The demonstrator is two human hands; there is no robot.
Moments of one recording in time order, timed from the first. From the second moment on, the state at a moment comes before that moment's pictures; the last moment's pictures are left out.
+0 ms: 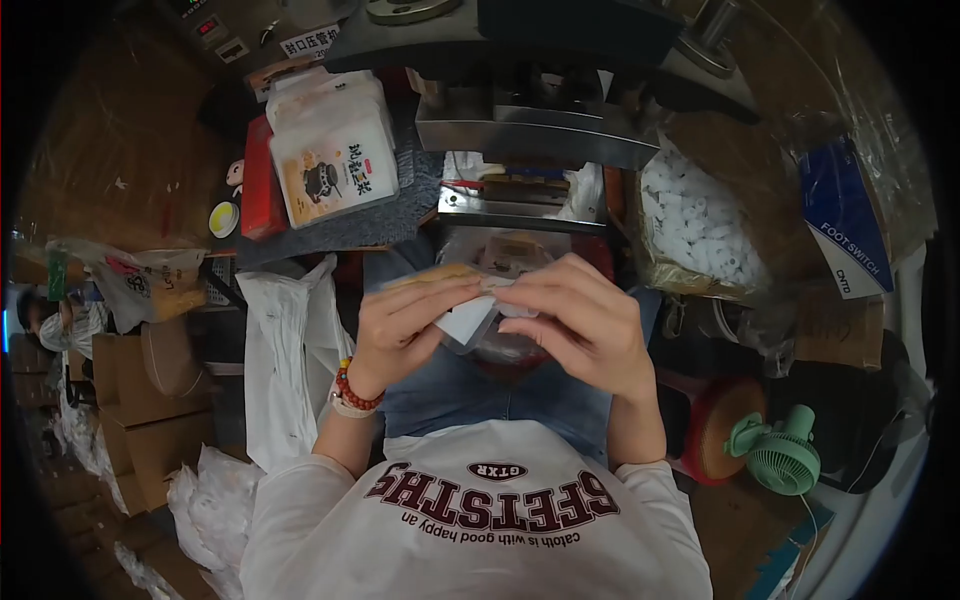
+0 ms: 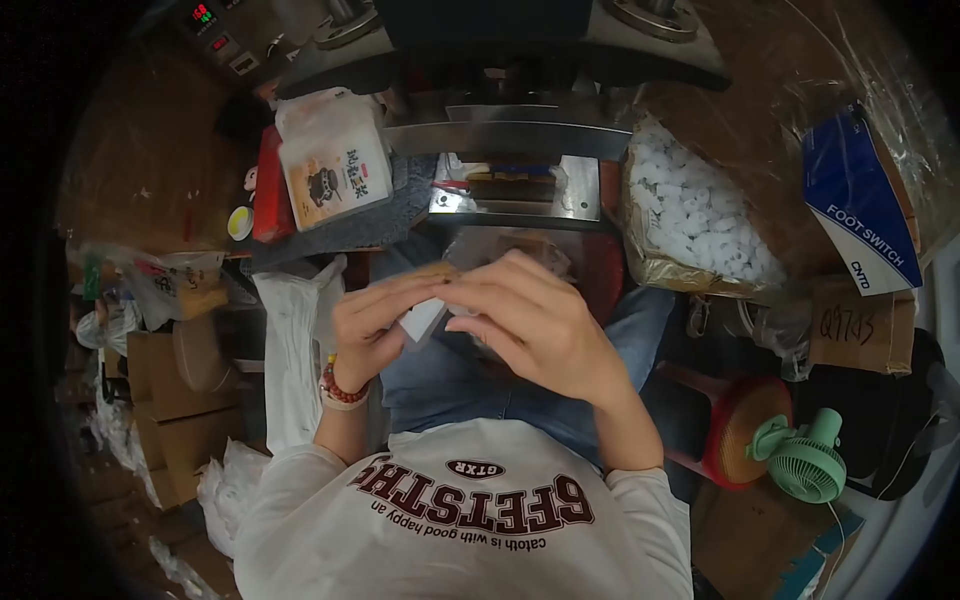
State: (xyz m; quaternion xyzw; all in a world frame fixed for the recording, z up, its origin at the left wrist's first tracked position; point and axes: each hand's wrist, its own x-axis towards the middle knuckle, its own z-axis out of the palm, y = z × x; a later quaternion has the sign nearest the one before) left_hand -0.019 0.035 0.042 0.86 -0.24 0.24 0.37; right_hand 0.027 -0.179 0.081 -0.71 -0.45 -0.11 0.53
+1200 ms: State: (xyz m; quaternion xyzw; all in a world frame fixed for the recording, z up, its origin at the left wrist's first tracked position) left_hand -0.009 0.077 0.008 0.87 -0.03 0.26 0.41; right_hand 0.036 -0.187 0.066 -0.75 -0.31 -0.29 0.51
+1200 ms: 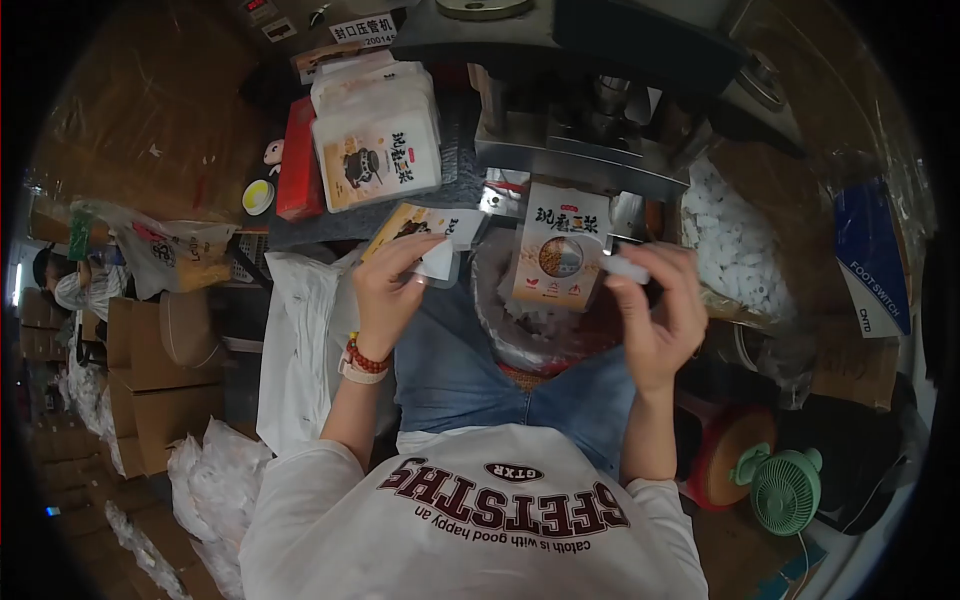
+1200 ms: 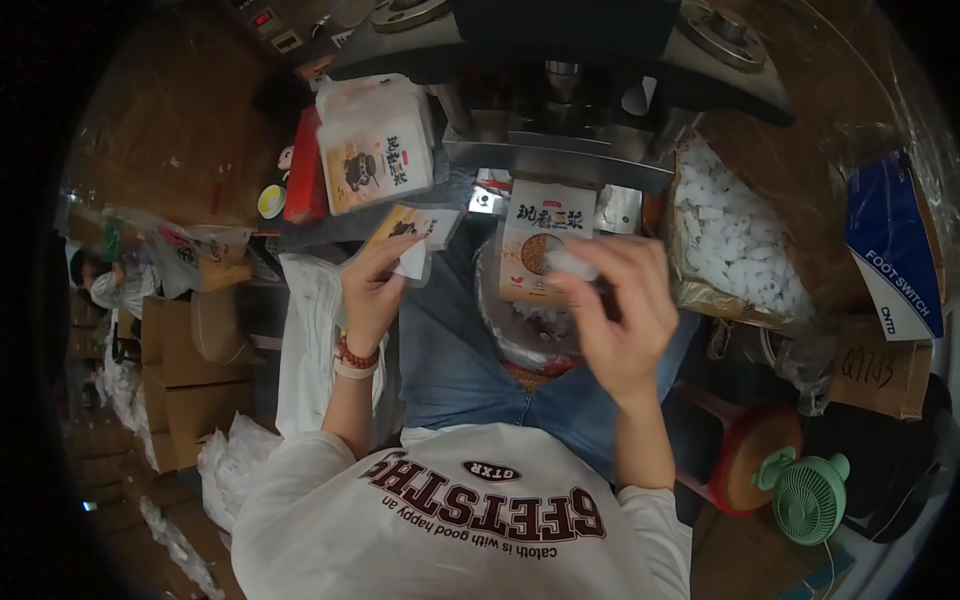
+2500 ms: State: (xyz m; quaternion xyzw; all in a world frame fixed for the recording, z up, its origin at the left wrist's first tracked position) left_hand 0.016 0.104 -0.028 0.97 -0.06 0.22 0.11; right_hand 0.057 -0.224 0.036 -0.63 -0.07 -0.17 0.76
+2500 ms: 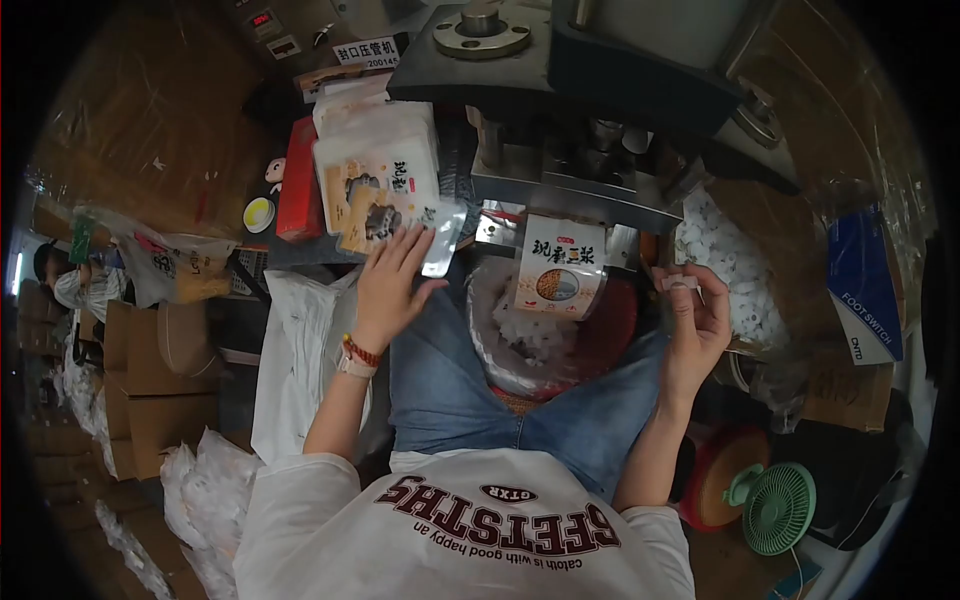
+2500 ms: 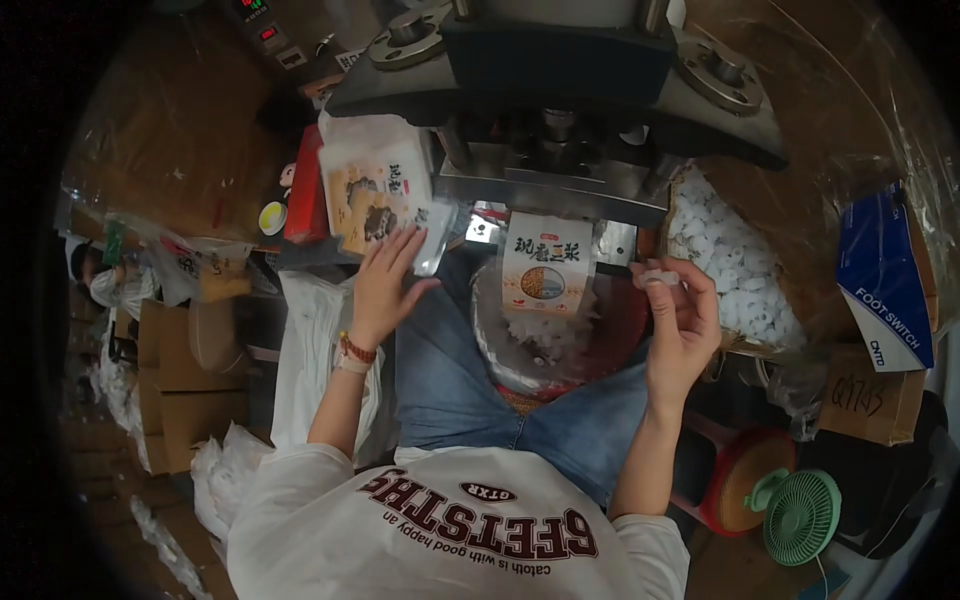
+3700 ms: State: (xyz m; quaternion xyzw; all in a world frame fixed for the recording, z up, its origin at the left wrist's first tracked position) left_hand 0.087 0.012 0.001 0.67 0.08 -0.14 0.73; right_hand 0.119 -0.270 0.007 -0.96 -0.08 -0.21 0.19
